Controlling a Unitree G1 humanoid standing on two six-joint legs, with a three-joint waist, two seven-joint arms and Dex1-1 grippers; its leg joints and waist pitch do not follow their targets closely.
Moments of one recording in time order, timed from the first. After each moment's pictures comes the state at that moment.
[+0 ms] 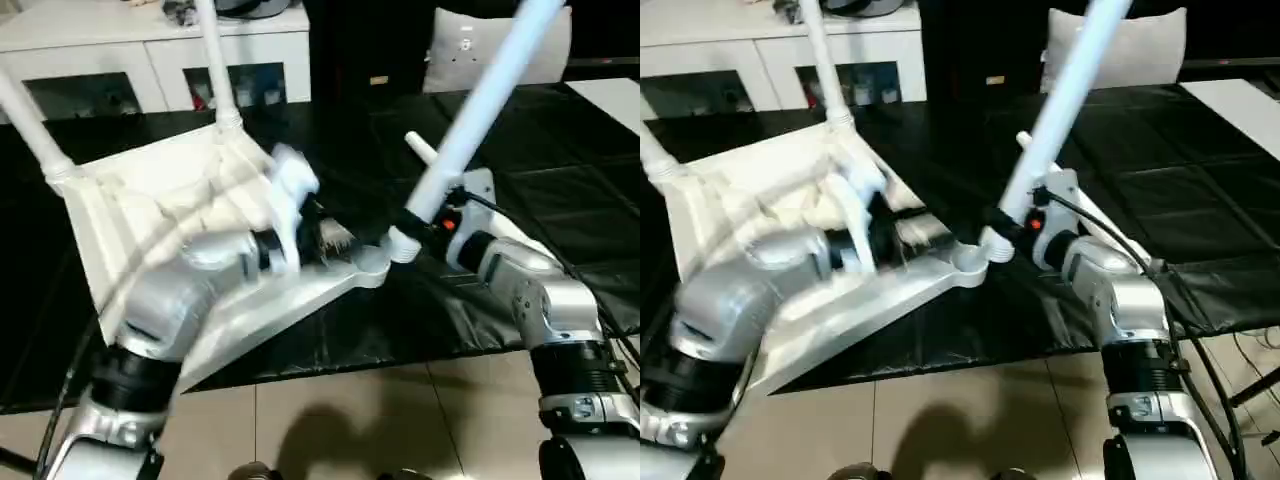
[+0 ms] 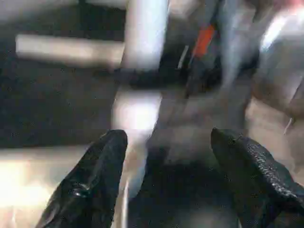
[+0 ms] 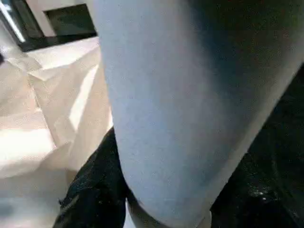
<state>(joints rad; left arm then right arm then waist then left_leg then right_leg) -0.51 0.35 -0.32 -0.11 -0.37 0.75 -0.62 -0.49 -0.29 -0.06 0.25 0.29 0.51 0.50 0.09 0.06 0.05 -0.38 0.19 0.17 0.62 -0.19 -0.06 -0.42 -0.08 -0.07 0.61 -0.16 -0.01</state>
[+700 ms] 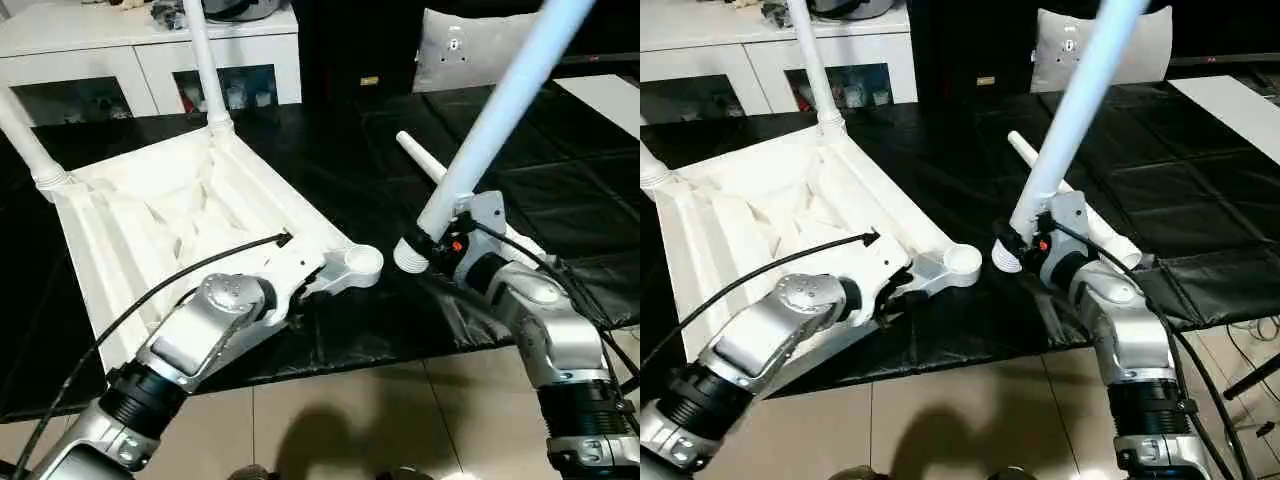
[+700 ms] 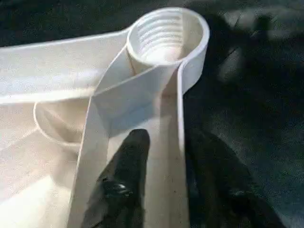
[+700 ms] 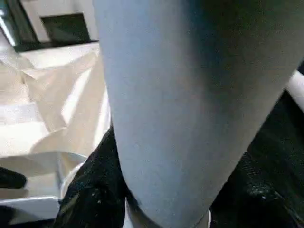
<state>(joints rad) -0.47 0.38 -0.44 0.07 -0.13 0.65 -0.54 -0.38 -0.29 -0.05 0.20 0.28 0.36 0.54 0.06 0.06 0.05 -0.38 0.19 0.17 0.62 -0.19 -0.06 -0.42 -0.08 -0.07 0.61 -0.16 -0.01</state>
